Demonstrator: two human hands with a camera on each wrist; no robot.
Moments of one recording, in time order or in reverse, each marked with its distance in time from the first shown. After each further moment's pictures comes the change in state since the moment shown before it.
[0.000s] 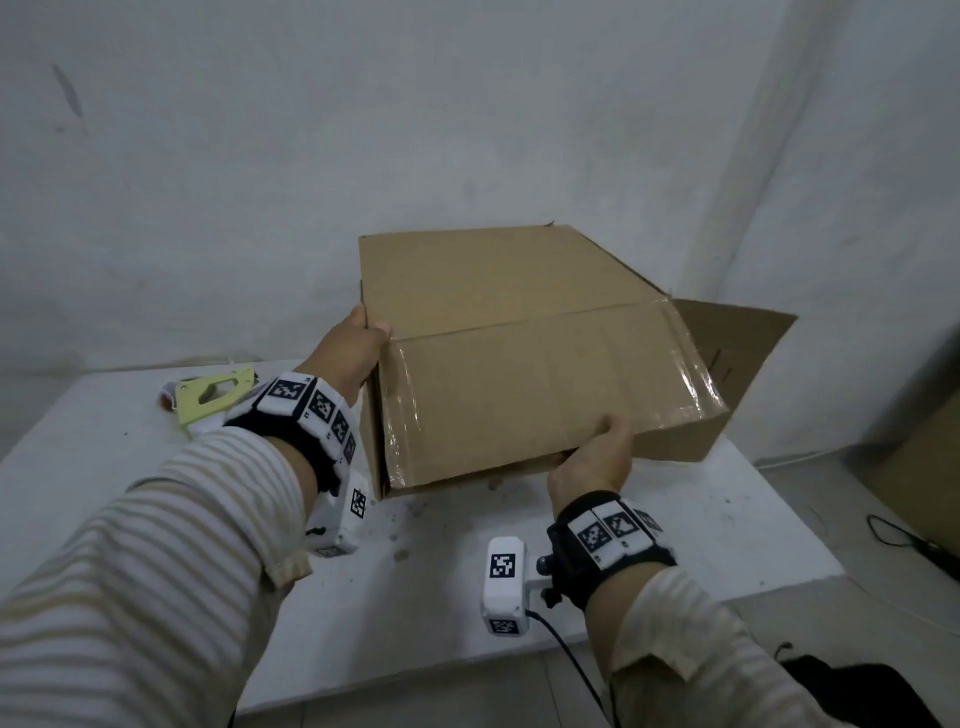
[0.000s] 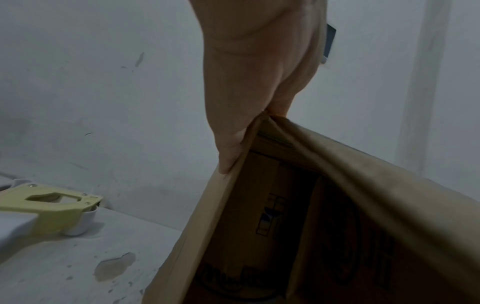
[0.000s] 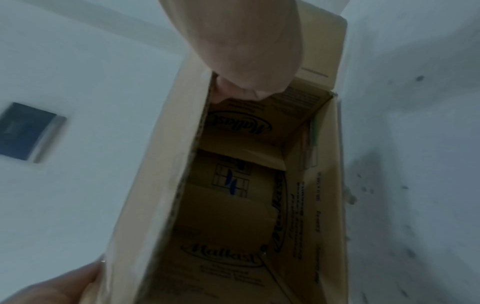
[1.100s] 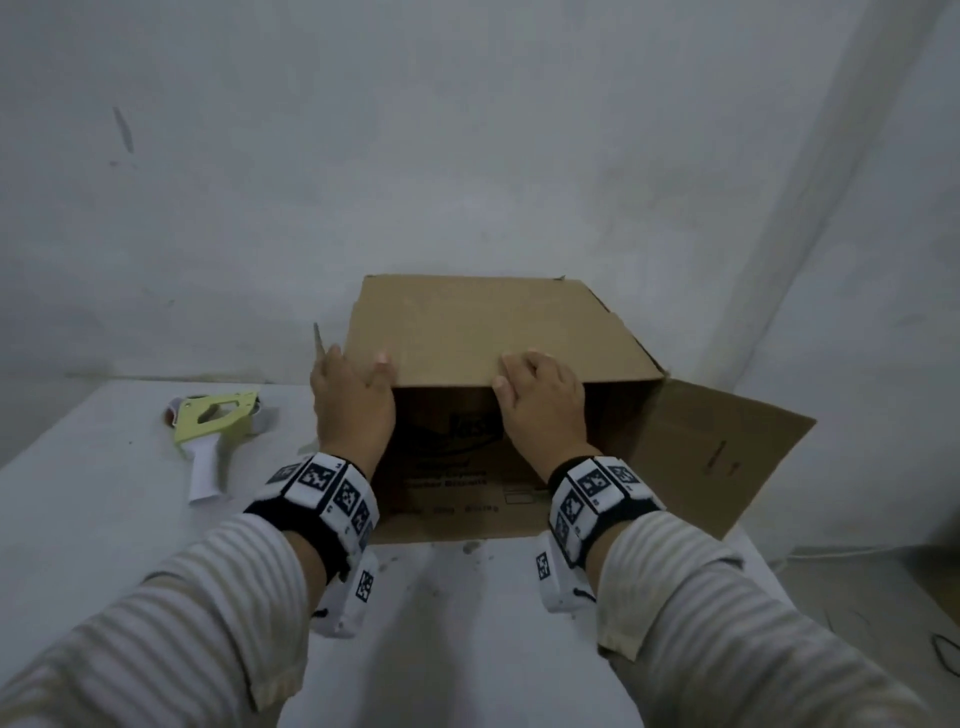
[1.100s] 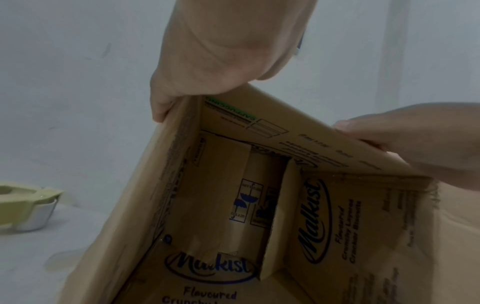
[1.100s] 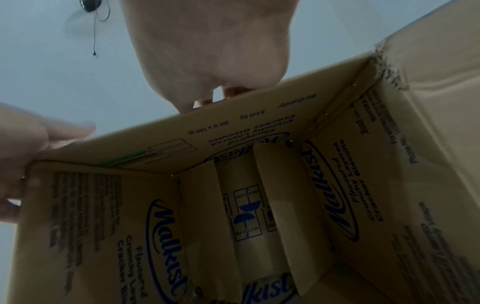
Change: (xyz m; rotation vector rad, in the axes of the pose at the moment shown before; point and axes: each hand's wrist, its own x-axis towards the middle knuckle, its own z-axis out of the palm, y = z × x) left_hand 0.002 0.000 0.063 0.225 0.595 0.090; right_hand 0.057 -0.049 0.084 -1.685 -0.693 -1.335
